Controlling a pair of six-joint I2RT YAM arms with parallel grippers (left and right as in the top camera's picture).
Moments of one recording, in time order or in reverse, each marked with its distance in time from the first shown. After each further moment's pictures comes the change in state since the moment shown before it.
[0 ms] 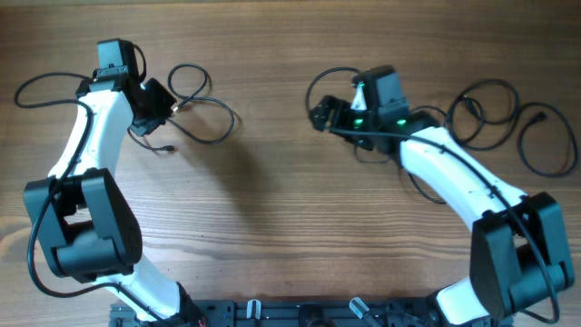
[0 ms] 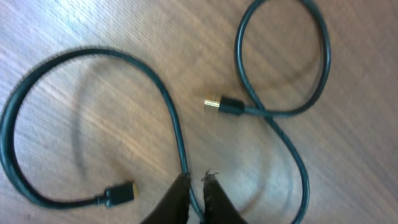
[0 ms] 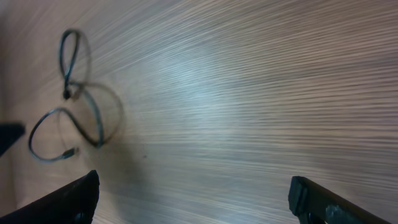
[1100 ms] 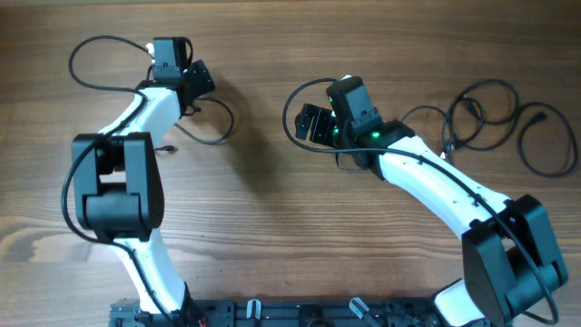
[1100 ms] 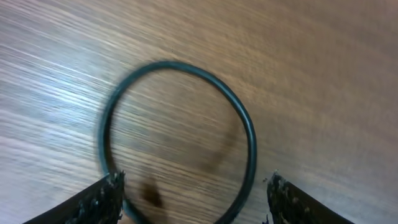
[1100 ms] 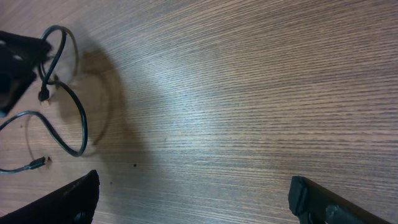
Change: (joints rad) left arm -0.167 0.222 -0.018 0.513 -0.154 0.222; right arm 0.120 0.000 0.000 0.018 0.210 0.011
